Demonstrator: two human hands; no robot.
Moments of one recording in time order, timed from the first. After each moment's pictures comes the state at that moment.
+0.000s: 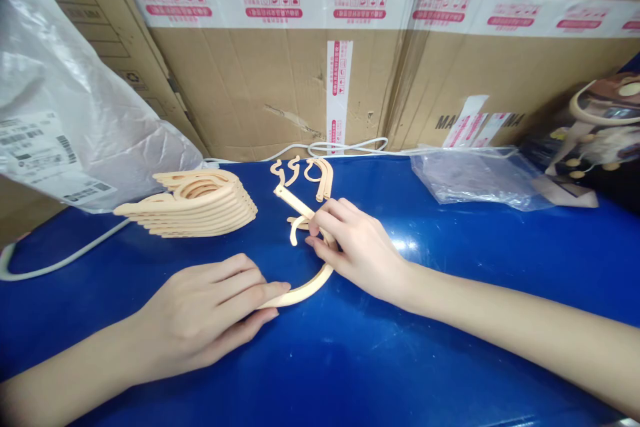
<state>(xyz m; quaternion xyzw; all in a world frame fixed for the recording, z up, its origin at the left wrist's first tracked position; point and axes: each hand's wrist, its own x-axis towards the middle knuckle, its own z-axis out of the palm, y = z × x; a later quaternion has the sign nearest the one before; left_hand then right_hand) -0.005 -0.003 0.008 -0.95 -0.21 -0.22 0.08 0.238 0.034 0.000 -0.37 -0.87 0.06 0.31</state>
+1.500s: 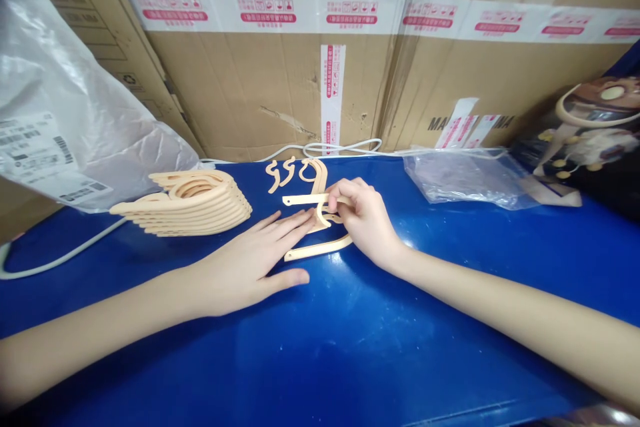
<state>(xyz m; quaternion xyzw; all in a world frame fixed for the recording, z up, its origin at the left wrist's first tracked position) 0.036 0.038 0.007 -0.94 -0.32 -0.06 -0.09 0.257 0.067 -0.011 -0.42 -0.75 0.17 0.48</state>
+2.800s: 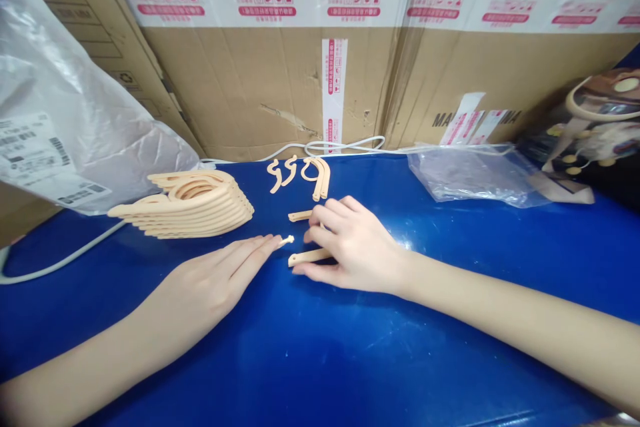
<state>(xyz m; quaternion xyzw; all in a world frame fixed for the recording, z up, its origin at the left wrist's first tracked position) 0.002 0.005 0.002 -0.90 -0.27 -0.15 0.31 0.245 0.045 0.001 -0.27 -0.92 -0.07 0.27</state>
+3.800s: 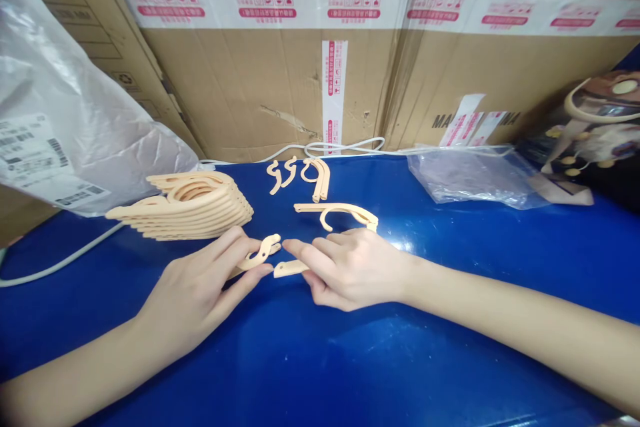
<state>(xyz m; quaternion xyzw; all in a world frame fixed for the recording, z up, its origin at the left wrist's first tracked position) 0.006 0.006 0.004 -0.88 -0.39 -0.25 0.10 0.245 0.033 -0.002 -0.18 -0.93 -0.18 0.25</state>
